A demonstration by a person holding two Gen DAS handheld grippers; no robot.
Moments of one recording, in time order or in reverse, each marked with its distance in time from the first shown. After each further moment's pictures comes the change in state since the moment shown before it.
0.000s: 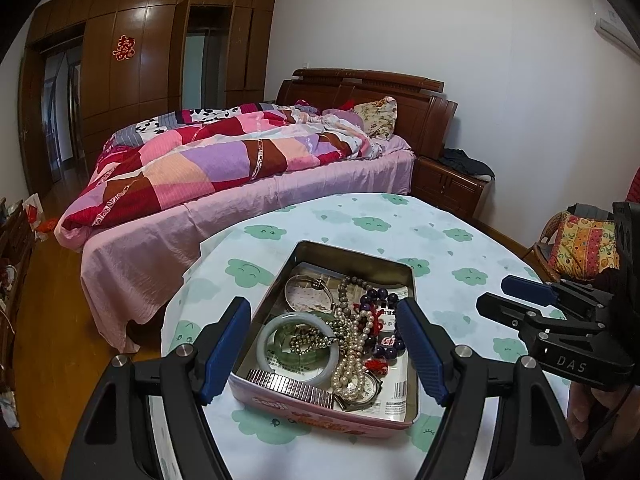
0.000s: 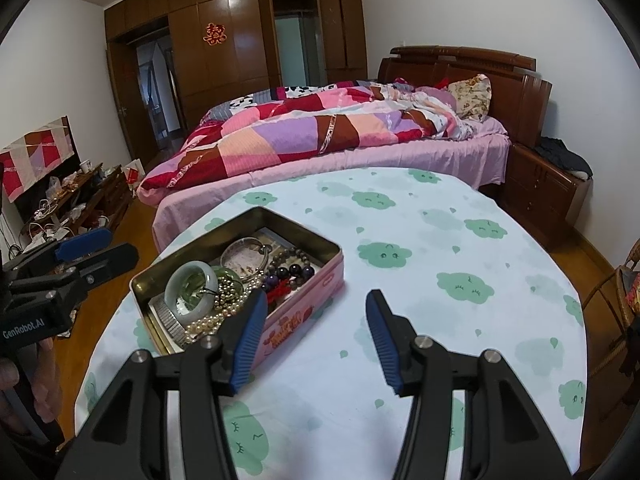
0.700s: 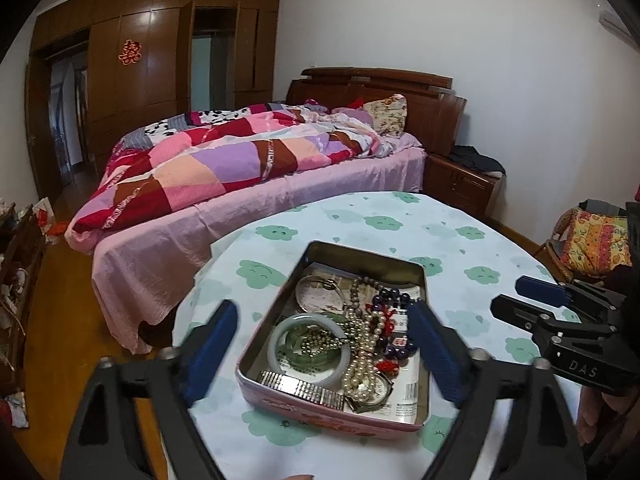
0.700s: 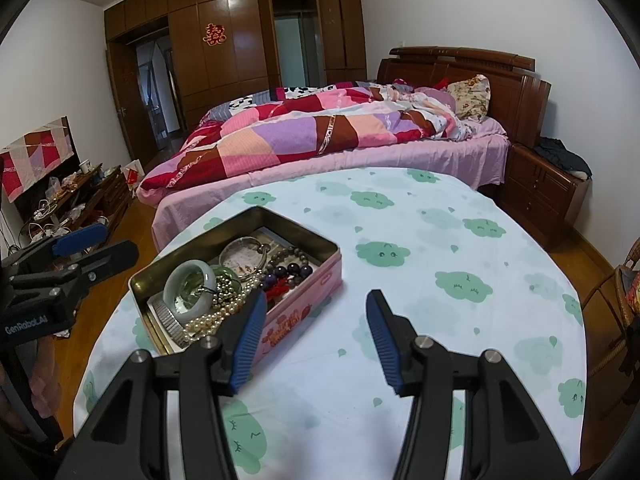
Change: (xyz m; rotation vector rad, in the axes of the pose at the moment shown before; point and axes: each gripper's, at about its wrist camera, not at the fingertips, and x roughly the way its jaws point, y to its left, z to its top) left arm 0.002 0.001 0.001 0.010 0.001 0.058; right arm 0.000 0.000 -0.002 0.002 -0.002 -0.002
